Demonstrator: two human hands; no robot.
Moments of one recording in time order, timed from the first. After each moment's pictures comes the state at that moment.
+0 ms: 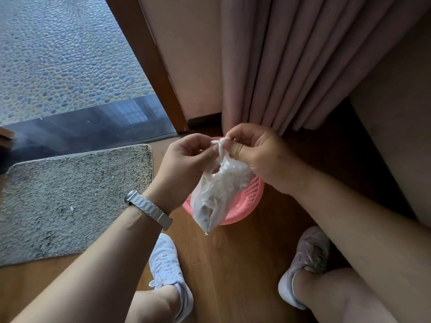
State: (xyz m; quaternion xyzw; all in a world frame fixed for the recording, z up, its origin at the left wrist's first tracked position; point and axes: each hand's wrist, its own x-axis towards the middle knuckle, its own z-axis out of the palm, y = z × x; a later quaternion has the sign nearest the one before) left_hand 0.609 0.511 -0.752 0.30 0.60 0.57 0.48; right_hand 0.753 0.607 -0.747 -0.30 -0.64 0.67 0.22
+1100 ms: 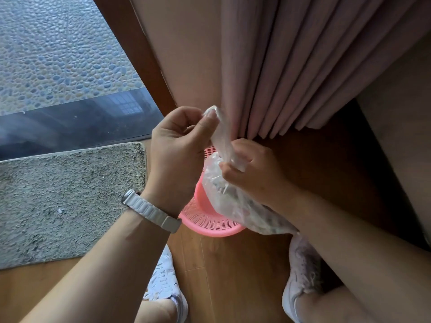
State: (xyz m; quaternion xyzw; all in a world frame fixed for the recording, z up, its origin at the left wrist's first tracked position) left_hand 0.606 0.557 -0.743 0.25 0.58 0.67 0.38; right_hand 0.737 0.622 -0.801 -0.33 -0.79 0.45 0.24
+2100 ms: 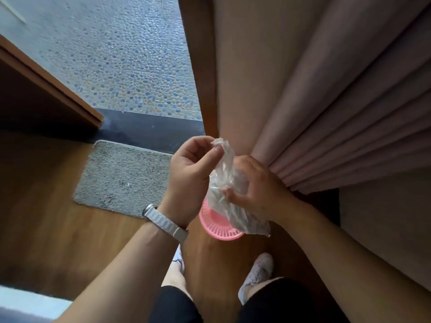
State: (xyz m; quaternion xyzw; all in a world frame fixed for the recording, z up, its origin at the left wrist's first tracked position) left_hand 0.573 0.556 -0.375 0.12 0.59 0.74 0.31; right_hand 0.682 0.675 -0.422 -0.14 -0.91 0.39 0.04
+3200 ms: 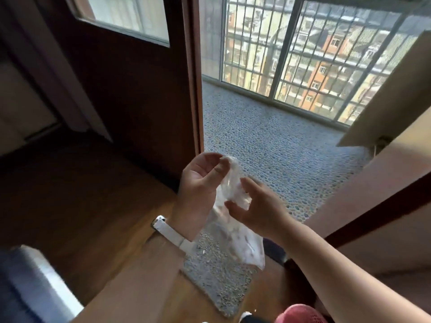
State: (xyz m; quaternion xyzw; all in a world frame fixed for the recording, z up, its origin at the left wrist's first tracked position) left_hand 0.272 0.214 -0.125 0.10 0.54 0.83 0.10; right_hand 0.317 0.360 -0.170 0.02 -0.94 0.31 0.12
